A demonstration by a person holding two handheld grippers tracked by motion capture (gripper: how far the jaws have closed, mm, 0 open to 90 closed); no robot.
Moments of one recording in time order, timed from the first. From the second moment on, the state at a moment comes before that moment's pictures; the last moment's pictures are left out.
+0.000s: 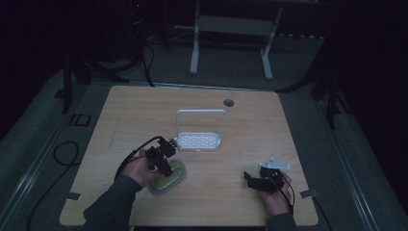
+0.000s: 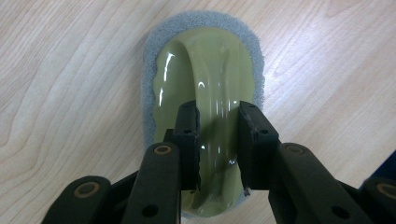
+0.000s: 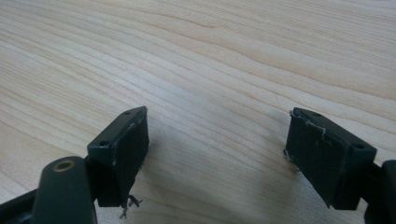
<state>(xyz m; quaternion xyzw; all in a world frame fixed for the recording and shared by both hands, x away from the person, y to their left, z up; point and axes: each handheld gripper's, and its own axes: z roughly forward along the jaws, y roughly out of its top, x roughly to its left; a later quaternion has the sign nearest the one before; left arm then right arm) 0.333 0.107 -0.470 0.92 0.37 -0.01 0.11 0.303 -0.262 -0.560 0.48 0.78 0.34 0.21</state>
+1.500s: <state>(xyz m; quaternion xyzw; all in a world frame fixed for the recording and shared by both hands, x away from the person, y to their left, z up) 0.345 0.079 -0.437 0.96 0.21 0.09 0.16 0.303 -0.261 -0.560 0.48 0.78 0.34 0.21</state>
